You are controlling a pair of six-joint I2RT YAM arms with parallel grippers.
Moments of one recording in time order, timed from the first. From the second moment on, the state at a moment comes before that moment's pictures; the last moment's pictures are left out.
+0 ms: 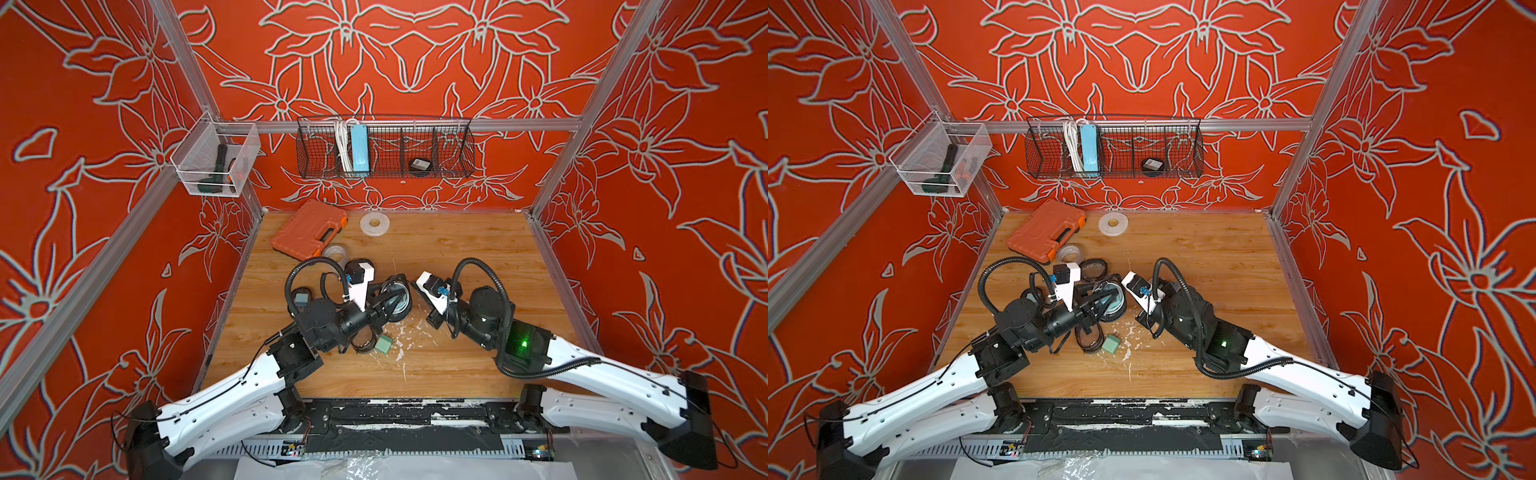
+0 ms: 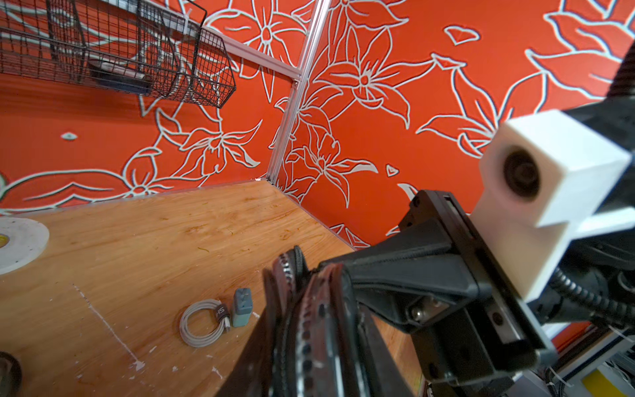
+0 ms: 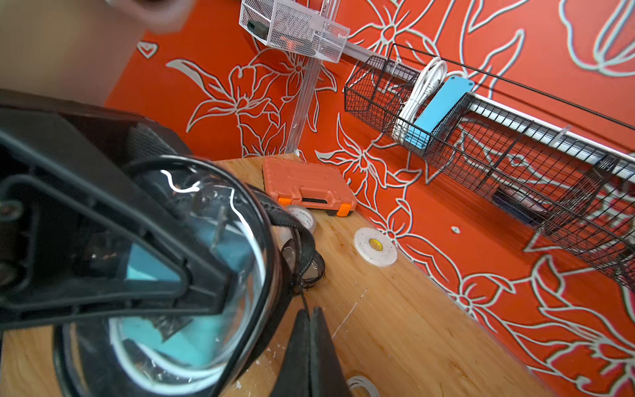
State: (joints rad) left arm -0.85 0.82 0.60 0.26 0.07 -0.35; right arm 1.08 0.98 0.81 0.06 0.24 -0.30
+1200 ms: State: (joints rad) left arm -0.84 0.89 0.57 0.37 0.19 -0.35; right arm 1.04 0.98 0.90 0.18 0.24 -0.09
